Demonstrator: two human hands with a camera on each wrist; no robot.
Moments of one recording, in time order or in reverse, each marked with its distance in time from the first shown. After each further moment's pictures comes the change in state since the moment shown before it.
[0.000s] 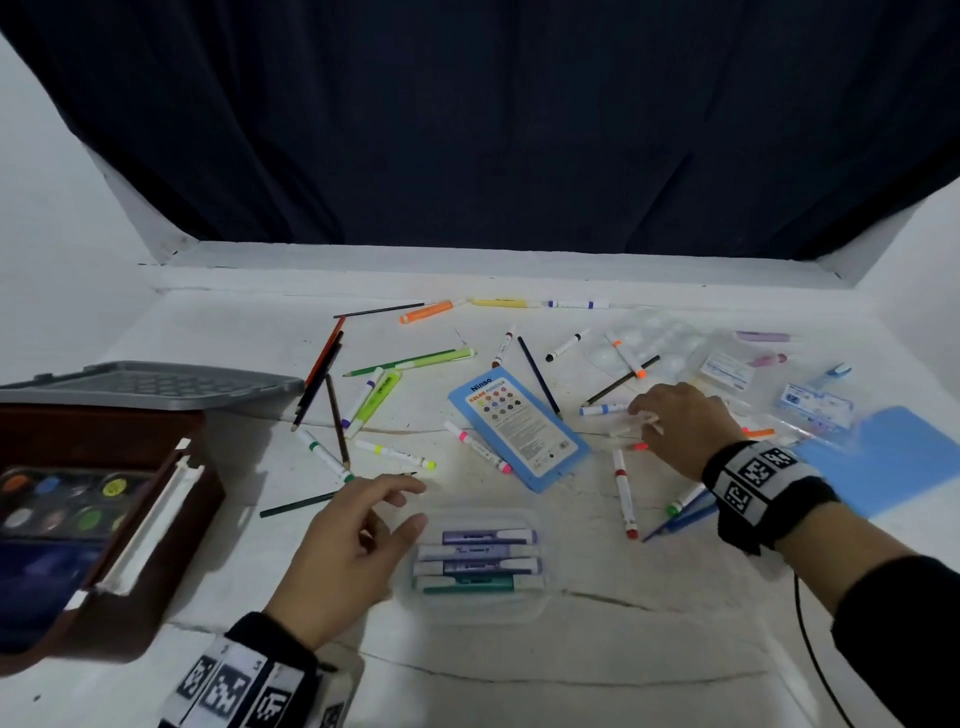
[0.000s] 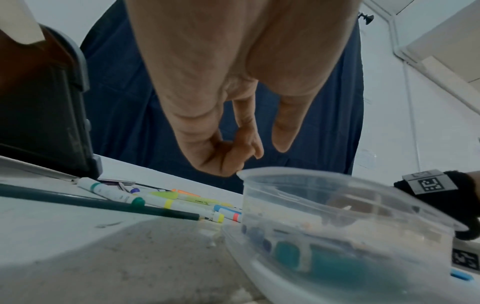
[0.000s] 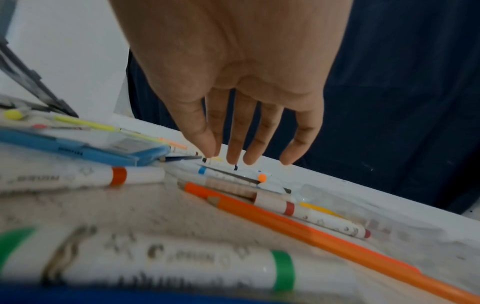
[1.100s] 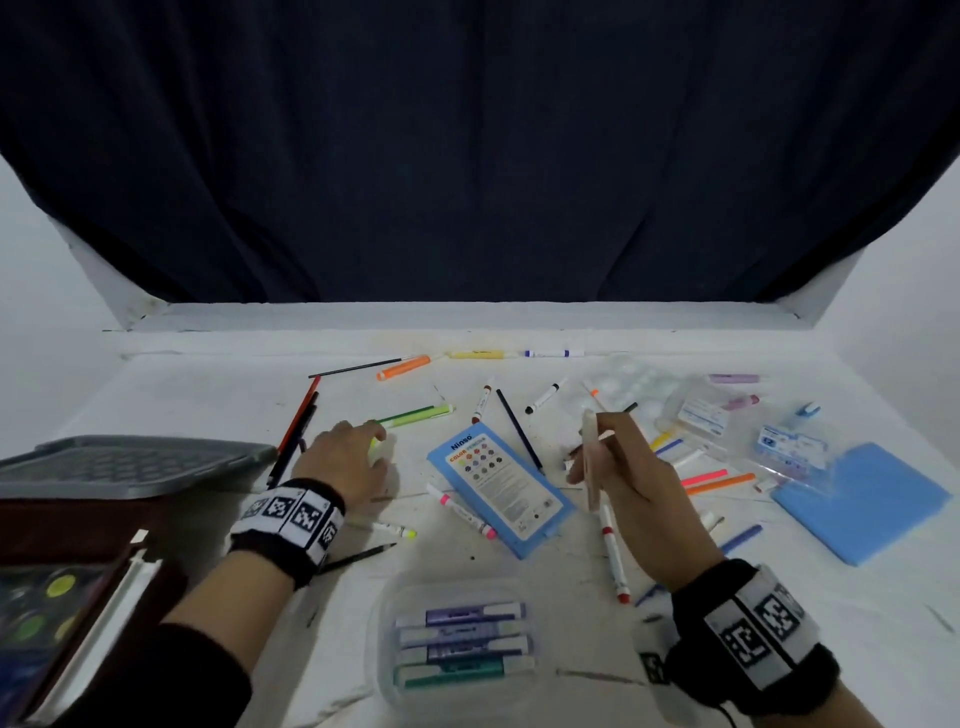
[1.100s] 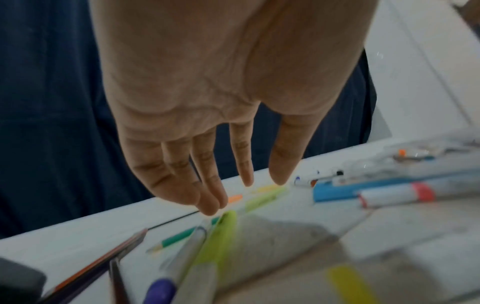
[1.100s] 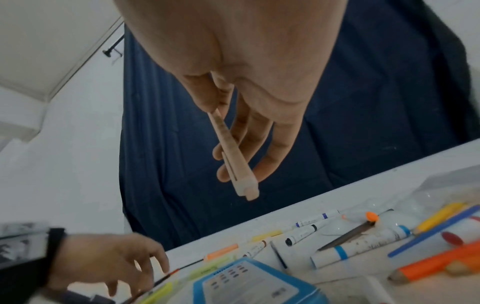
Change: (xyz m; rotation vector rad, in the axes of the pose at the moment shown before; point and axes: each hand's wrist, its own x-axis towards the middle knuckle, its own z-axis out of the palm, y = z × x) left_hand 0.175 -0.018 -0.014 0.781 -0.181 -0.159; right_hand -0.054 -0.076 -0.037 0.961 0.319 -0.152
